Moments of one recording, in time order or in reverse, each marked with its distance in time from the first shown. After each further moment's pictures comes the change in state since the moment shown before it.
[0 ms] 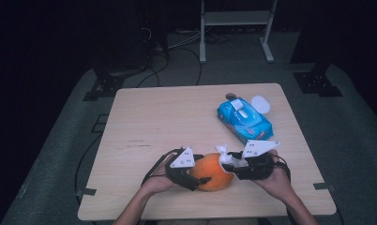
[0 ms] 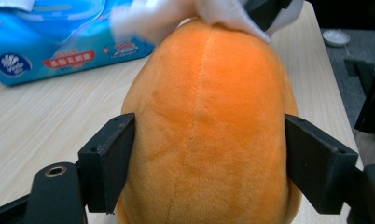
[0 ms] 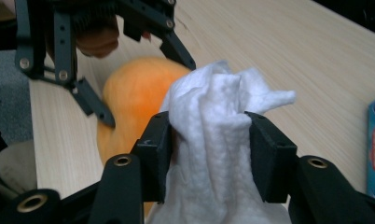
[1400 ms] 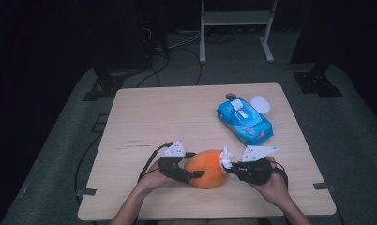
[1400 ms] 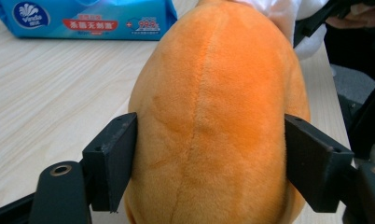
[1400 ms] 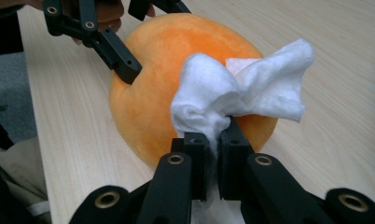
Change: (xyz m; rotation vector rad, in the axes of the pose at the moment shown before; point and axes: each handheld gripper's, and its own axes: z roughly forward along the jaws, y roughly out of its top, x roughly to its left) left arm 0.027 -0.022 -0.010 -0.023 -0.020 -0.230; right arm 0.006 -0.017 0.006 0.044 -0.007 0.079
